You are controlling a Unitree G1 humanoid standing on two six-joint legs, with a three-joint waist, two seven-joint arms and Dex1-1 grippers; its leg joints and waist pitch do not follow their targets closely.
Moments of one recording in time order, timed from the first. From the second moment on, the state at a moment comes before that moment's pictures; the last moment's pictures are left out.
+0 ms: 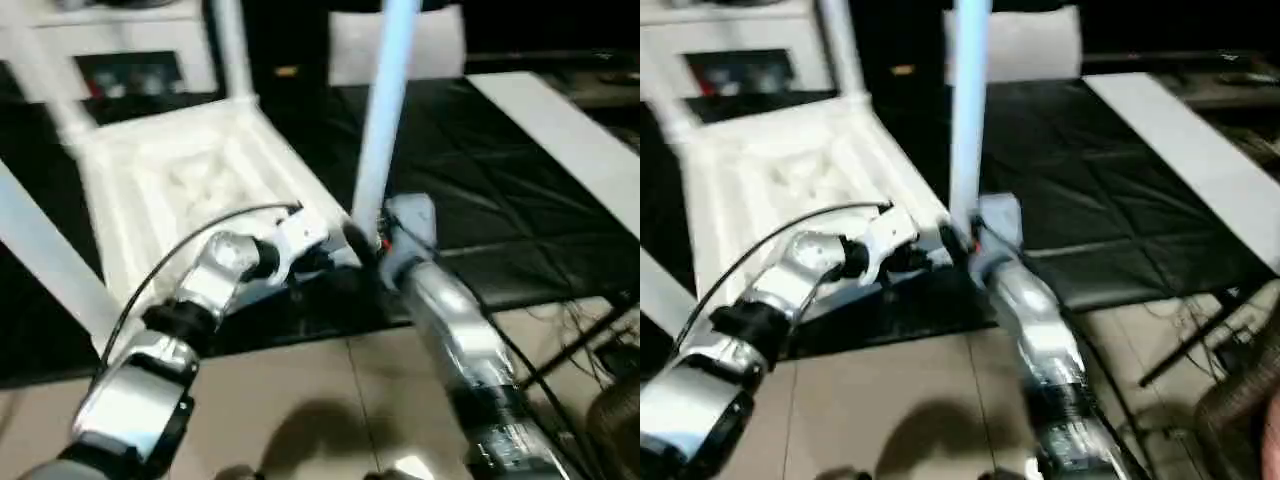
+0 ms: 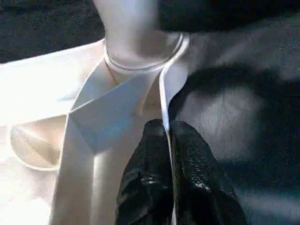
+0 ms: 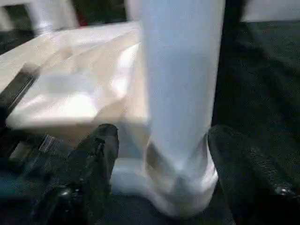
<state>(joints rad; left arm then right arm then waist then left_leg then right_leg) -0.80 0.26 -0.30 0.90 0.19 -0.08 -0.89 -0.29 -0.02 0.06 0.19 0.10 0.25 0.38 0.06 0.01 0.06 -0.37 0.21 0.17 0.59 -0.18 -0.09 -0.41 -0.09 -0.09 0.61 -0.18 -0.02</state>
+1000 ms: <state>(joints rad) -0.58 0.49 -0.28 0.47 0.00 0.16 -1.24 -0.05 -0.29 0.17 -0.22 0.25 0.42 0.71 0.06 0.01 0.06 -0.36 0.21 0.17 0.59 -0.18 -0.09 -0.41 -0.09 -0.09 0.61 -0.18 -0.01</state>
